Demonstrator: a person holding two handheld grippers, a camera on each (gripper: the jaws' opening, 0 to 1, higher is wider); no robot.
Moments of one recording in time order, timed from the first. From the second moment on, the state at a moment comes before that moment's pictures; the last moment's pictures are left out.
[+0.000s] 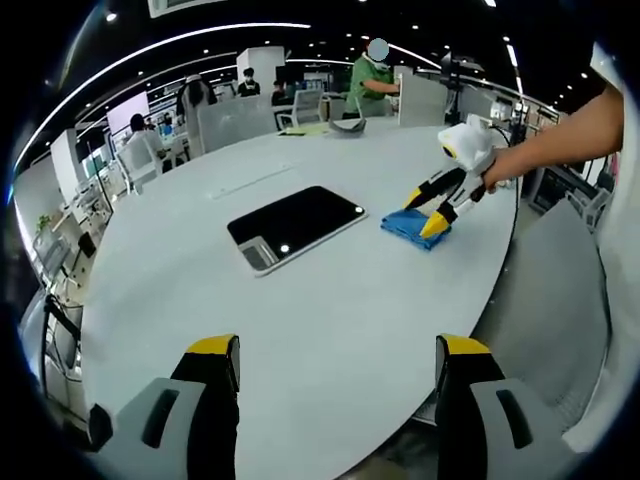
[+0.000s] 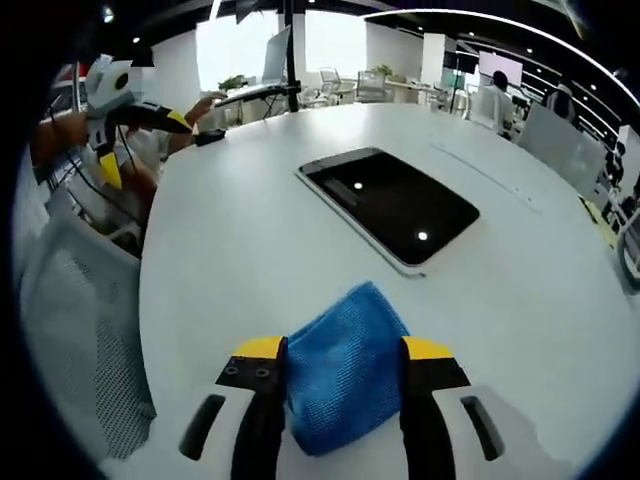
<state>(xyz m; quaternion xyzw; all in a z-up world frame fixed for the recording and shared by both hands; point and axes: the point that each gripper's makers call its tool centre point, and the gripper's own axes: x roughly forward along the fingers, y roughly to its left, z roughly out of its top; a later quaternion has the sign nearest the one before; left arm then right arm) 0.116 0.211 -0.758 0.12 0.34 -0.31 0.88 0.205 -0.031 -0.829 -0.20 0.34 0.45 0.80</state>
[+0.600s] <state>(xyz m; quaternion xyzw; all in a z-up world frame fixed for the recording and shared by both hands) 0.116 0.226 -0.761 0.12 0.34 -0.29 0.89 0.189 -0.030 -0.766 -0.16 0.29 0.43 0.84</state>
